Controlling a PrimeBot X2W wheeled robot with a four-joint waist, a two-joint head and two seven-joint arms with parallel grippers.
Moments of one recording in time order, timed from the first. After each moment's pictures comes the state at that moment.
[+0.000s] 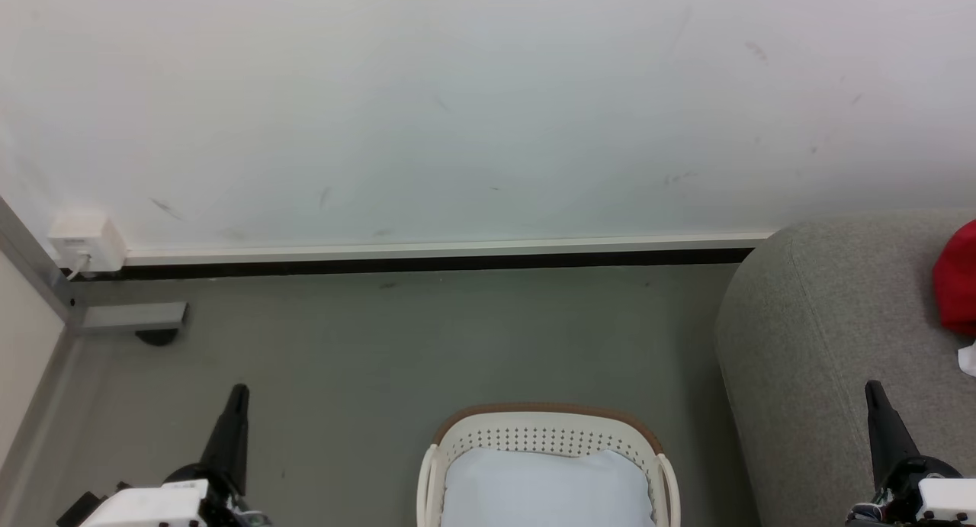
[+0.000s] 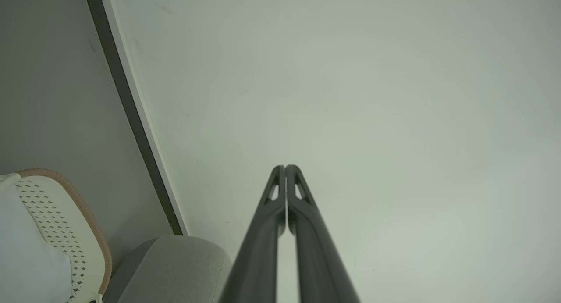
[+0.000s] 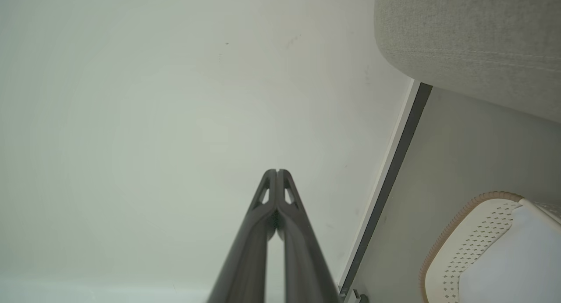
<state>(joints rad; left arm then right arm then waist) -0.11 0.05 0.12 0.25 -1.60 -0.13 0.11 -0.11 -0.05 -0.11 0.25 1.61 0.13 0.11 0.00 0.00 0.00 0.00</state>
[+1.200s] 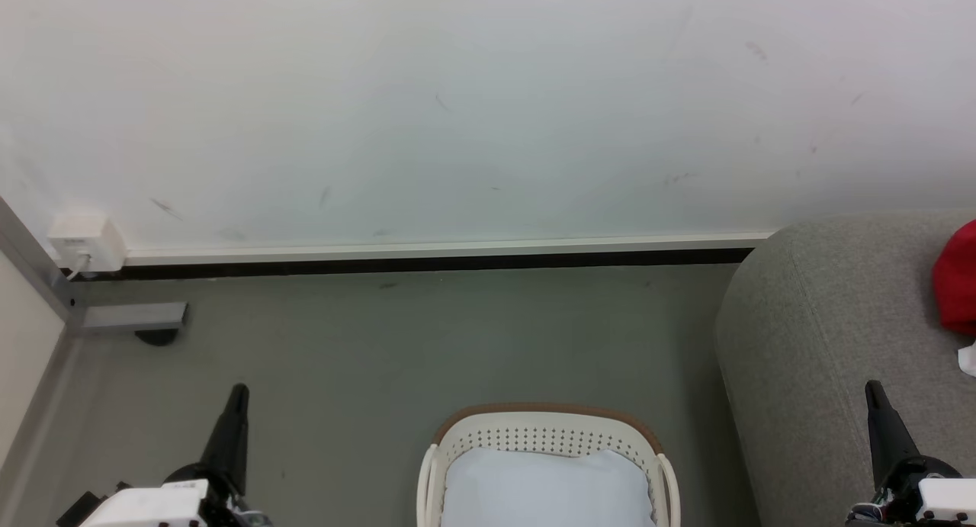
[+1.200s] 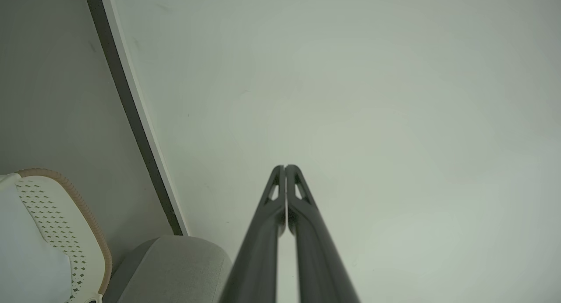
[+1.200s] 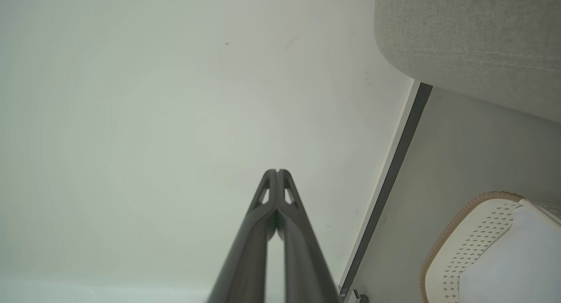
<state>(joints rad) -0.11 0.05 0.12 0.25 -1.60 -0.13 0.11 -0.11 -0.05 -0.11 0.25 1.61 0.13 0.11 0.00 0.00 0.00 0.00</state>
